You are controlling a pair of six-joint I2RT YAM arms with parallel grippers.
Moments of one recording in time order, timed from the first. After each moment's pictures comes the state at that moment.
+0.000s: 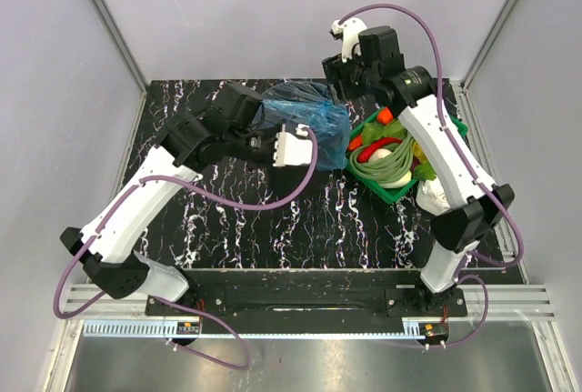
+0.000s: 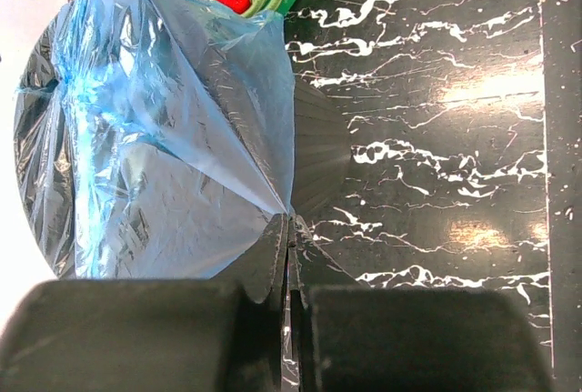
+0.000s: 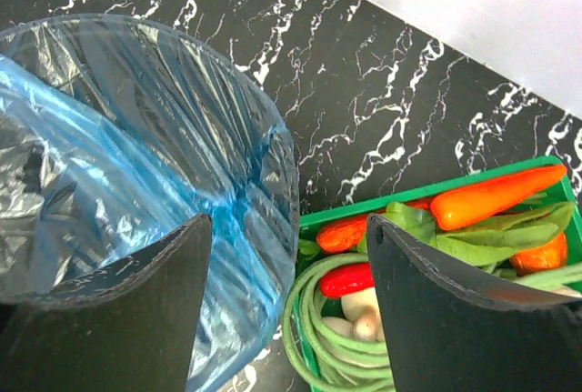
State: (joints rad) left arm -0.74 1.43 1.78 -1.14 0.39 0.93; right arm 0.48 1.74 2.04 -0.80 0.03 -0.08
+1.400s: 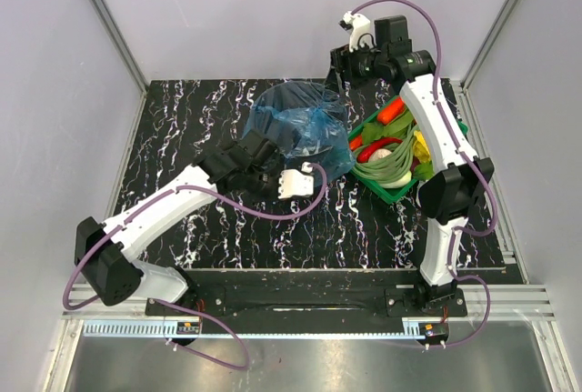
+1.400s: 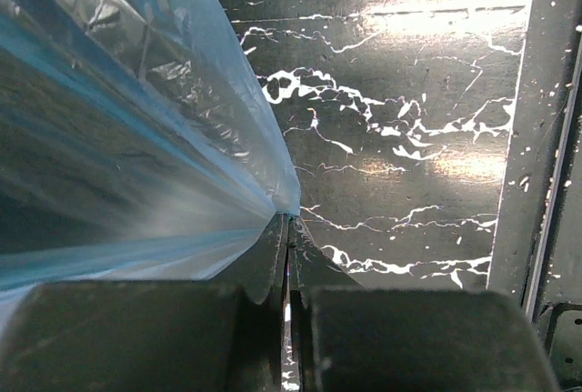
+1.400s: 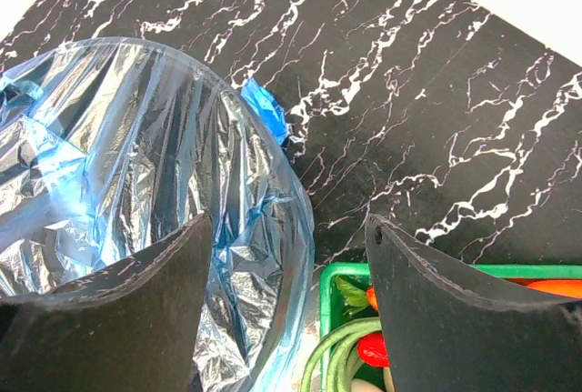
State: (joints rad) left arm -0.76 1.36 1.26 -0.91 0.30 0.83; right arm 0.30 2.00 2.23 -0.80 -0.48 -0.08
